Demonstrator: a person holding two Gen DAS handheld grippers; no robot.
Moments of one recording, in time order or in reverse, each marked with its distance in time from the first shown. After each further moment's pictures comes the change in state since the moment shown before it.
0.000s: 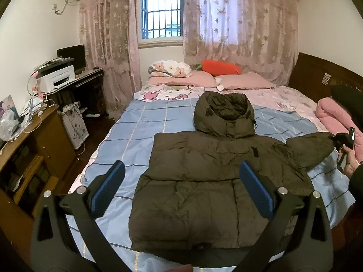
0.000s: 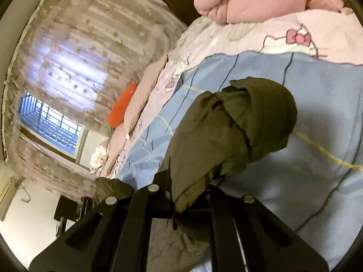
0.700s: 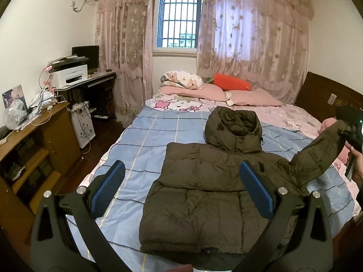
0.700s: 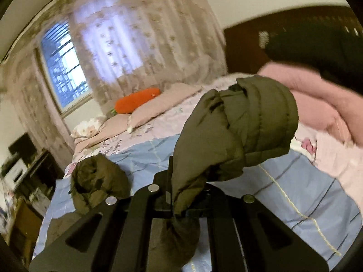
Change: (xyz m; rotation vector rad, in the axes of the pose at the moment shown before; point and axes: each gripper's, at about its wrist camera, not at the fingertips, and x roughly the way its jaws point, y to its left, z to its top) left arm -0.032 0.041 0.005 -0.094 -0.069 0.023; right arm -0.070 0.199 -0.062 -0.598 -0.155 -0.110
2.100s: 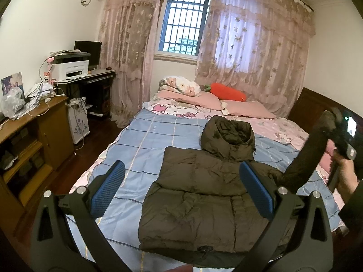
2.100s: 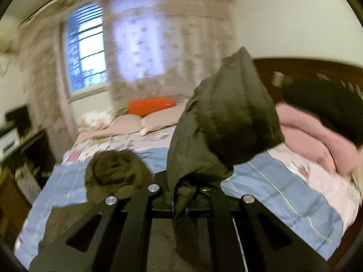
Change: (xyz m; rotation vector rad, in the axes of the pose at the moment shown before) left arm -0.025 0.032 0.002 -0.084 -0.035 -0.059; right arm -0.050 0.212 -0.039 -0.272 -0.070 -0.048
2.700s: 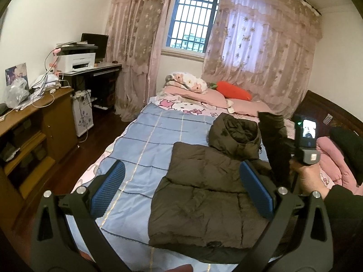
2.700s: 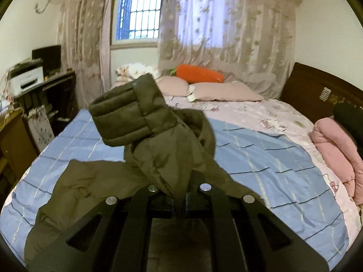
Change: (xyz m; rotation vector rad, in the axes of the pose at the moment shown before) left arm -0.005 0.034 -0.007 -0.042 0.032 0.018; right arm 0.072 0.172 -0.064 -0.213 0.185 0.117
